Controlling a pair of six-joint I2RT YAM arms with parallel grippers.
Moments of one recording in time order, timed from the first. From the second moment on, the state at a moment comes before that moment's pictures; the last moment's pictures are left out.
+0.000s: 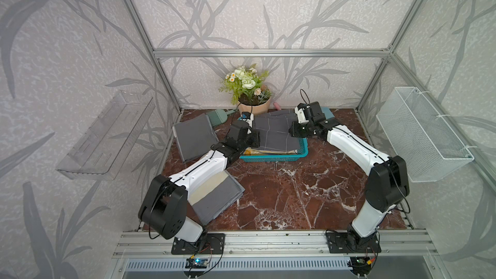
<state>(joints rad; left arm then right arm) -0.47 1.54 1.05 -0.02 0.05 -0.38 0.40 1.80 1.55 -0.59 -0.19 0.42</state>
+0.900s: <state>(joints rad) -0.33 1.86 1.16 -0.04 0.19 -0.39 0.39 2.09 1.72 -0.64 -0.10 0.39</state>
